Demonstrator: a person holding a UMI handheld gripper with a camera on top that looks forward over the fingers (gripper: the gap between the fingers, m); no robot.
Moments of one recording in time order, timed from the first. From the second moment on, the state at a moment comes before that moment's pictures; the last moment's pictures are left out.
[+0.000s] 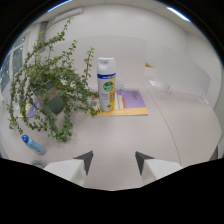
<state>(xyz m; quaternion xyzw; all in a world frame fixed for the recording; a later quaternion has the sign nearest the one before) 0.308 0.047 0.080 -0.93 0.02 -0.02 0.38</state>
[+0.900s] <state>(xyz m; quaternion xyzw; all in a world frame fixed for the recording) 0.393 0.218 0.033 -0.93 -0.01 -0.01 0.37</state>
